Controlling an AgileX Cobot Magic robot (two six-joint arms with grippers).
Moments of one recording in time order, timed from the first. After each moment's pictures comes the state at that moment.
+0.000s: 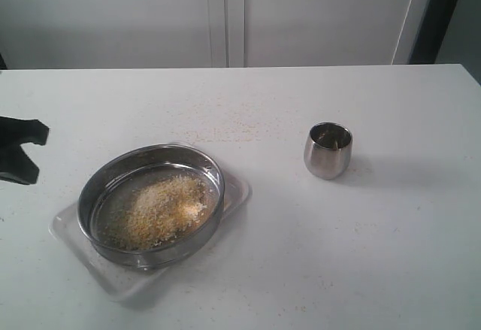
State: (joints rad) left arm -0.06 1.38 -0.92 -0.41 0.86 0.24; right arm 0.09 0.00 -0.01 -0.03 0.34 0.06
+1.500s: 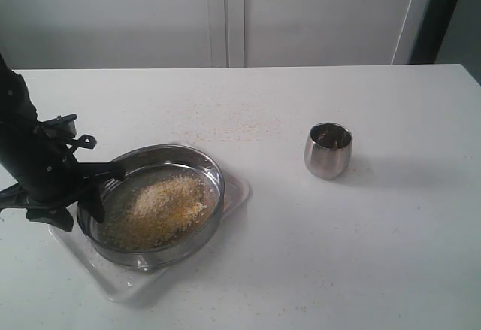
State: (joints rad) left arm -0.28 1.73 -0.99 -0.24 0.74 -0.26; right arm 0.09 0.00 -0.01 -0.03 0.34 0.06
